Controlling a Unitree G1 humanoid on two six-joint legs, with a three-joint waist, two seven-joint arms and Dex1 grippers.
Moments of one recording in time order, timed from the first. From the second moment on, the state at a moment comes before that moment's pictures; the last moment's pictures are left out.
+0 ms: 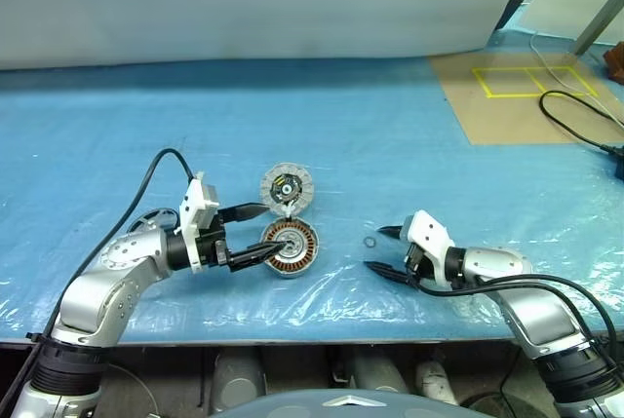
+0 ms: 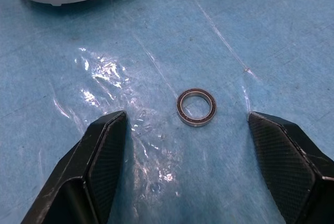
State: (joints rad) left arm -0.06 0.58 0.02 -0.31 -0.64 0.49 -1.00; right arm -0.02 -0.67 0.15 -0.21 0.16 0.34 0.87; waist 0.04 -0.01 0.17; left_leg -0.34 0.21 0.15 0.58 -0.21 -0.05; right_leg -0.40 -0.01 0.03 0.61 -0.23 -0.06
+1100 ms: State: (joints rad) left arm -0.07 0.56 0.01 -0.31 -0.66 0.49 -0.99; right arm -0.10 -0.67 0.16 -0.14 0.20 0.35 0.89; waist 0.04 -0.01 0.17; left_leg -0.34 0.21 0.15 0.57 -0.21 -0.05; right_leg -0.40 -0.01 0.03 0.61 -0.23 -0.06
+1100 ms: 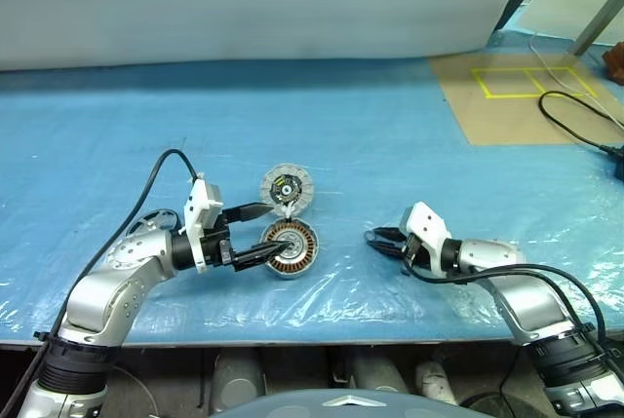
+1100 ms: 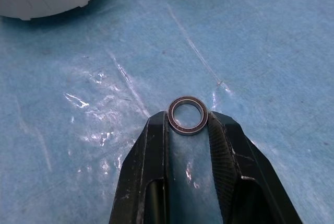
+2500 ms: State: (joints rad) left arm 0.28 0.67 0.15 -0.36 -0.55 0.15 -1.10; right arm -0.65 -0.55 0.42 0.06 0.26 0.41 1.34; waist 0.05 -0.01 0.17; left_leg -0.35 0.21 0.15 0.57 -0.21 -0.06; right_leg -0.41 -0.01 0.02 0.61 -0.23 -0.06
